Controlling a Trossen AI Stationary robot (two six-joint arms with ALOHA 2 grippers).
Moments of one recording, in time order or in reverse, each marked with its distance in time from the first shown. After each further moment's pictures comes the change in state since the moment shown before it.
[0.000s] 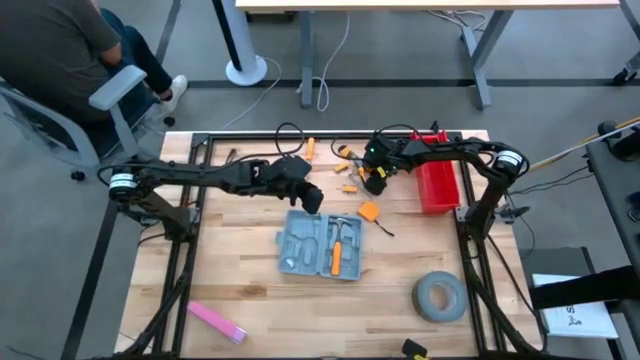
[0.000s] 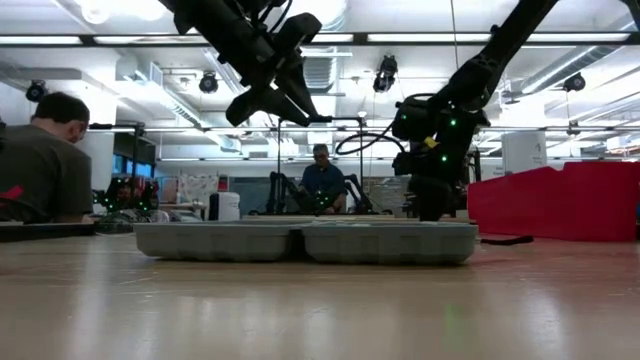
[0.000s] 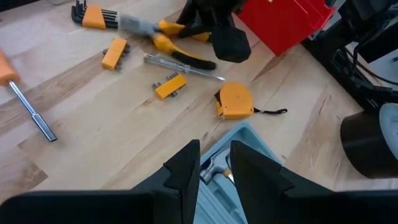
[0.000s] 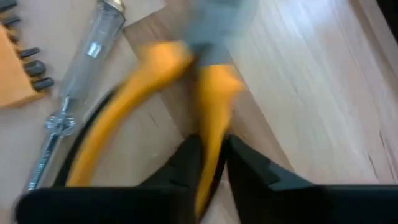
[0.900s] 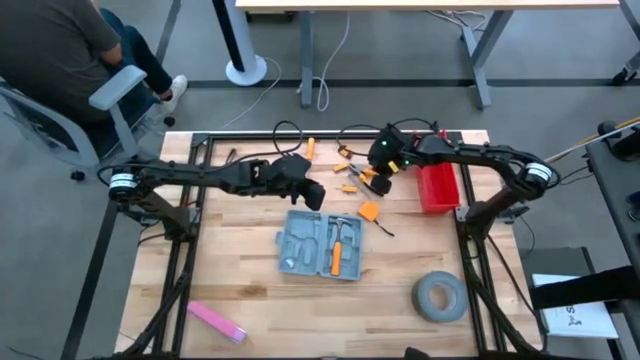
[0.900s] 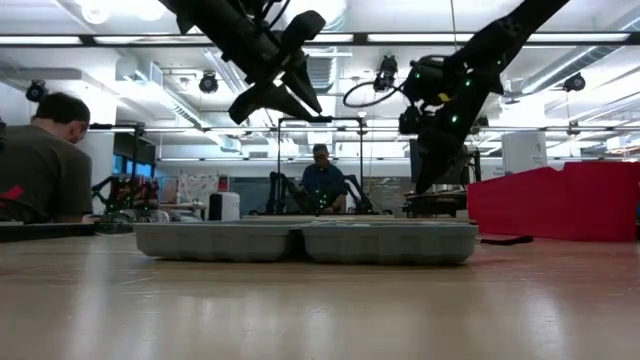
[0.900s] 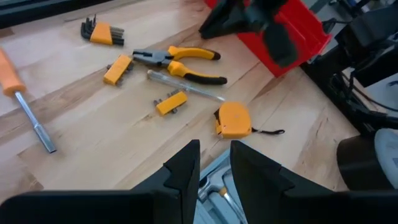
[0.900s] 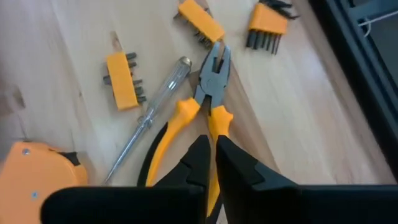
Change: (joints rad) left arm -0.004 0.001 0.000 0.051 -0.054 -0.043; right arm 0.014 -0.216 -0.002 -0.077 -0.118 -0.102
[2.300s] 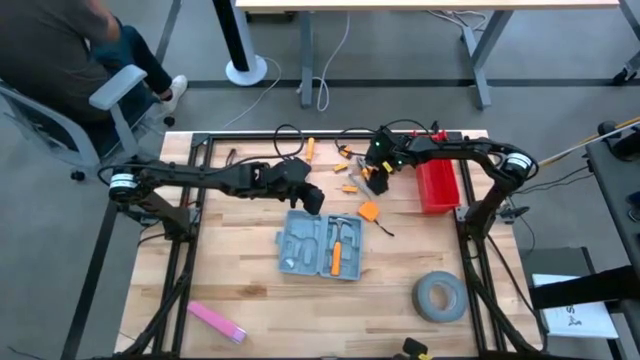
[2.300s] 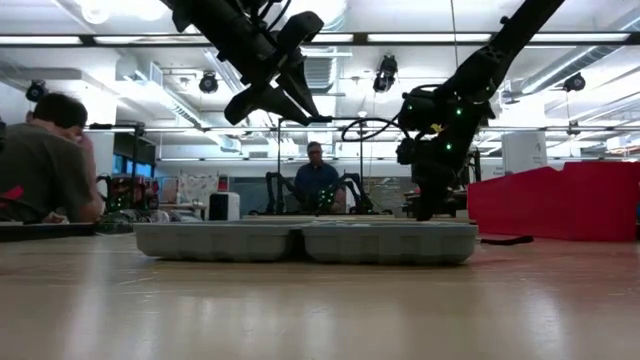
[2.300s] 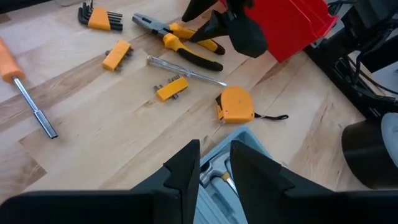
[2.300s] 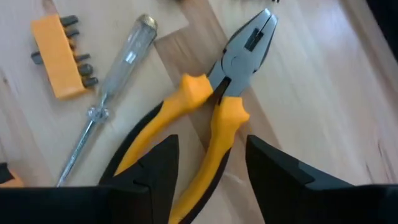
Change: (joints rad) left arm -0.020 0.000 -0.001 -0.043 0.003 0.000; right arm -0.049 0.148 -0.001 0.051 0.006 0.037
